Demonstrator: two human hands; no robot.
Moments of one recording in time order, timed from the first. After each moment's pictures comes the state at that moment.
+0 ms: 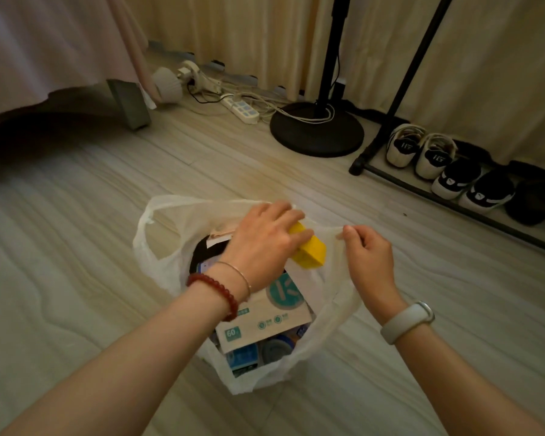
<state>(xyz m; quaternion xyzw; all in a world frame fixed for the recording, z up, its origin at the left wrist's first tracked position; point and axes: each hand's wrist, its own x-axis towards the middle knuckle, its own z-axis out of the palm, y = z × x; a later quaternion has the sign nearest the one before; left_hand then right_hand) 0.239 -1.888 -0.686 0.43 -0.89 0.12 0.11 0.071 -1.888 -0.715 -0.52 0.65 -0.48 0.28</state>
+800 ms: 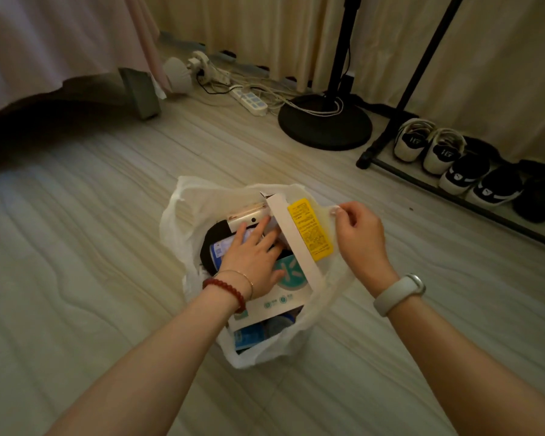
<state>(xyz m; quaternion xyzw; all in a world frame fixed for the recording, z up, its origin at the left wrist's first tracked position) 0.257 -1.877 -0.748 0.55 -0.83 -0.02 -0.09 0.089 -1.892 -0.696 -0.59 0.65 -0.42 0.23</state>
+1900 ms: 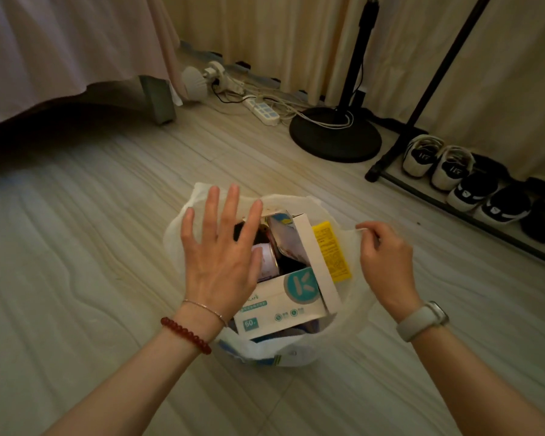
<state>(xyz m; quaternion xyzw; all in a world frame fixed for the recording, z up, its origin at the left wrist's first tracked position) 0.294 -1.830 -0.709 0.67 -0.70 0.19 0.17 0.077 -1.876 -0.695 -0.64 0.65 -0.39 0.12</state>
